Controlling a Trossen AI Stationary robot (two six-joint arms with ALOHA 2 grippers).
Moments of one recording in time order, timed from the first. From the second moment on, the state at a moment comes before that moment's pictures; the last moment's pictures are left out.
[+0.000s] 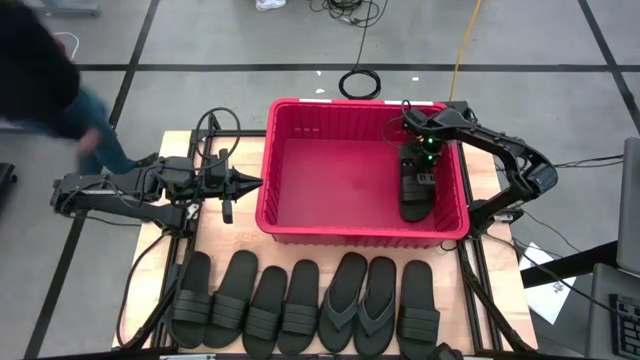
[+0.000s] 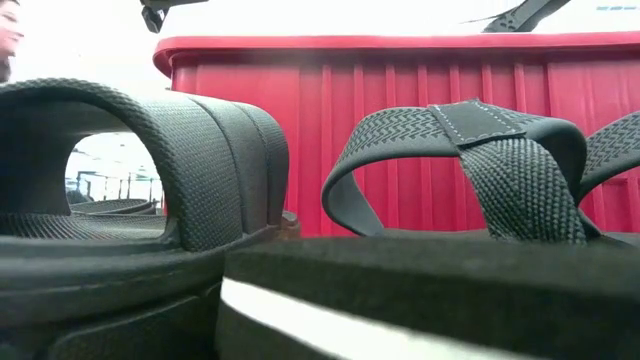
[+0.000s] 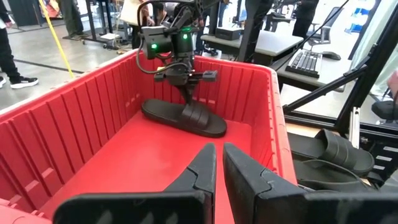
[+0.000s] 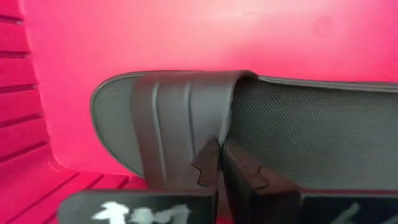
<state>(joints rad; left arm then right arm) 0.00 0.71 0.78 -0.26 -0.16 -0.14 -0.88 1.50 1.06 -1.21 -0.19 -0.82</state>
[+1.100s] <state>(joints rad) 0.00 0.71 0.78 -0.26 -0.16 -0.16 -0.92 1.49 1.06 -1.19 -0.07 -0.85</state>
